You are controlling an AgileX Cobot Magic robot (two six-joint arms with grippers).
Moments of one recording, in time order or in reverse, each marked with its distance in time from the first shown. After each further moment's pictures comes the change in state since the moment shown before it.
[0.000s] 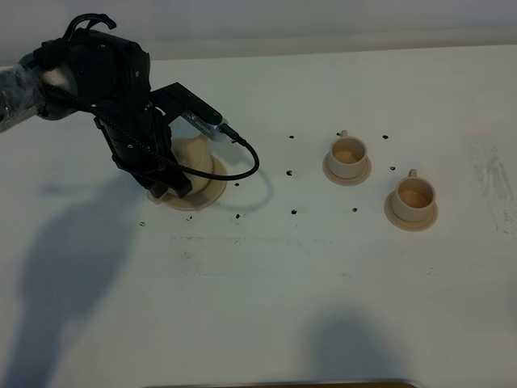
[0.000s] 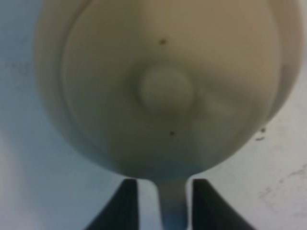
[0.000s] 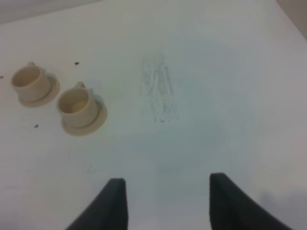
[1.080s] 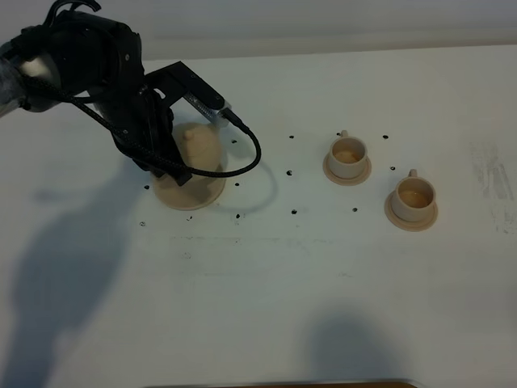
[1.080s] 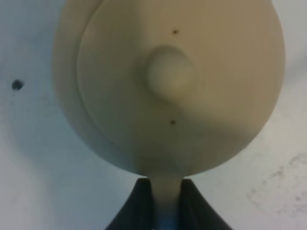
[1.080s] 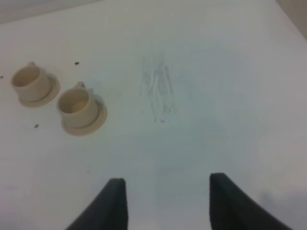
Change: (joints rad) left arm -0.010 -0.076 0.000 -0.054 -0.024 0.114; right arm 0.000 0.000 0.000 0.000 0.000 0.000
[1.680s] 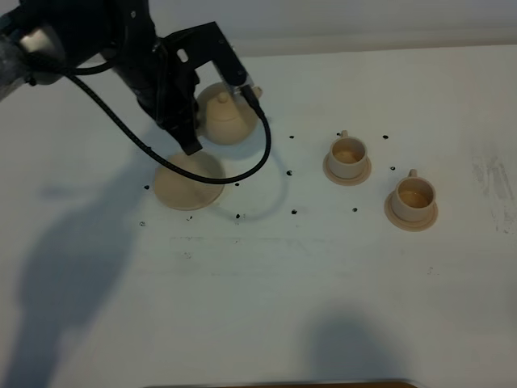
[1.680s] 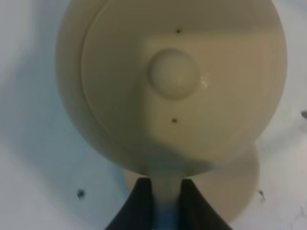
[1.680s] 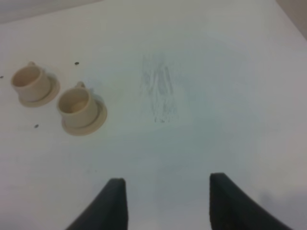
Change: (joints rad) left arm -0.034 0.032 -0.195 -0.068 -0.001 0.318; right arm 0.000 0.000 0.000 0.000 0.000 0.000
